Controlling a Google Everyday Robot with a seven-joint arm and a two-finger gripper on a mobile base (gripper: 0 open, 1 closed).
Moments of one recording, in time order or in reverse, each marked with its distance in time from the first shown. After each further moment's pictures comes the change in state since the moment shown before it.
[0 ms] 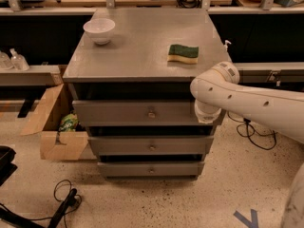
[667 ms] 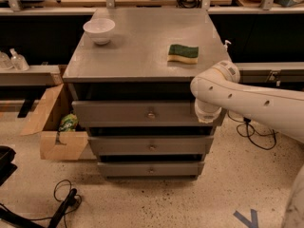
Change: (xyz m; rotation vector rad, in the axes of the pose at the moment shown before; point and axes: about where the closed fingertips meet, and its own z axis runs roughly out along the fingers) arm 0.000 -0.001 -0.003 0.000 0.000 0.000
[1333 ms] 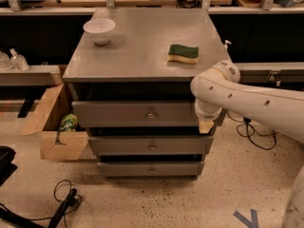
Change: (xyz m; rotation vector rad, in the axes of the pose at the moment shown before) arm 0.000 0.000 -0.001 0.000 0.000 0.000
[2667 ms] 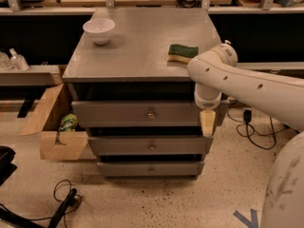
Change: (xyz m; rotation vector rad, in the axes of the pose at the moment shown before) arm 0.004 -0.022 -0.021 -0.075 0.039 -0.019
